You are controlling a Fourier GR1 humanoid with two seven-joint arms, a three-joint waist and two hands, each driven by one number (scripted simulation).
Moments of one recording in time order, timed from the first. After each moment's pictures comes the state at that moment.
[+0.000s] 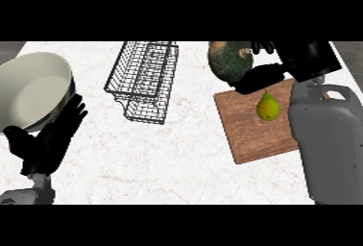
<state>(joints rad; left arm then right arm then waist) -0.06 0.26 0.05 -1.55 0.15 -0.06 0.19 -0.82 -0.13 -0.01 -1.59 0.68 0.31 0.30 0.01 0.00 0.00</state>
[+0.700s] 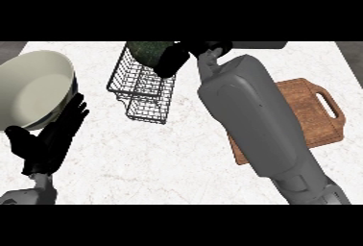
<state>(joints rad) -0.06 0.24 0.05 -1.58 0.12 -0.06 0.21 -1.14 -0.01 0.16 -1.20 0.67 0.07 0.49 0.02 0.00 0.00</state>
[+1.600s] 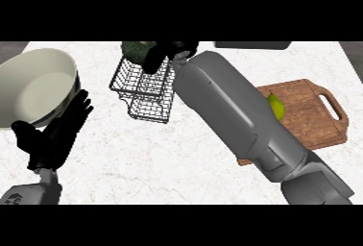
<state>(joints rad) -0.09 0.21 0.05 -1.56 0.10 -0.07 0.22 -1.31 0.00 0.35 -0.73 0.55 -0.25 0.43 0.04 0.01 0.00</state>
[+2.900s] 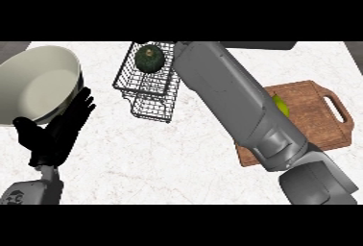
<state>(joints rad) -0.12 0.20 0.06 -1.56 0.10 -0.09 0.23 -1.41 0.00 0.26 -0.56 0.12 -0.63 0.19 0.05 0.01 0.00</state>
